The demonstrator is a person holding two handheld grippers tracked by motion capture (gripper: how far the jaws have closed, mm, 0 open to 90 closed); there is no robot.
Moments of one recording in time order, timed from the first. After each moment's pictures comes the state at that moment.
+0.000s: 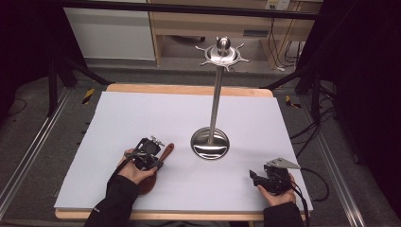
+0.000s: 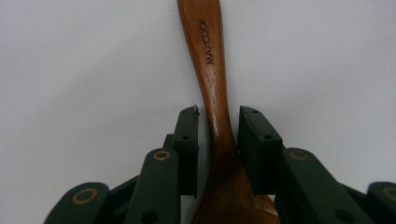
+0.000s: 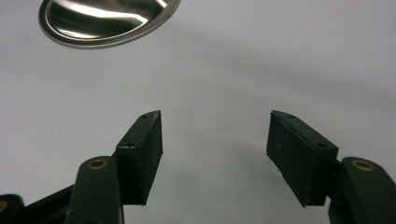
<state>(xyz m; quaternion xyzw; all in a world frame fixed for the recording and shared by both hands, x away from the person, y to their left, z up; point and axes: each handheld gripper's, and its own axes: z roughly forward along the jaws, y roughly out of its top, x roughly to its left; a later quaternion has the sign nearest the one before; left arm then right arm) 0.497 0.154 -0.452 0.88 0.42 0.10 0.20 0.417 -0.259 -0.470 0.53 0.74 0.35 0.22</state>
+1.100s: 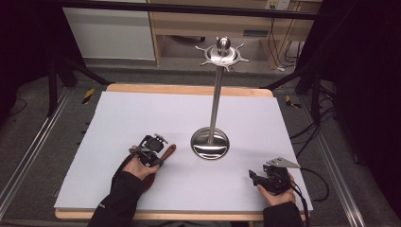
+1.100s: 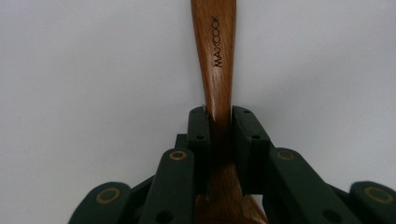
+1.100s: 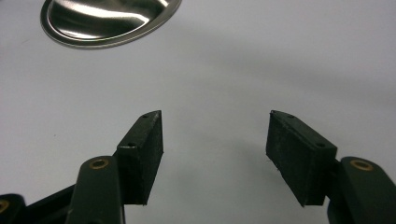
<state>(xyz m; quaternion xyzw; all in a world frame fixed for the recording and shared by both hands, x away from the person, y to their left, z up) 0.506 0.143 -0.449 0.89 0.43 0.08 0.15 0.418 -0.258 -0.470 0.53 0.74 0.35 0.21</state>
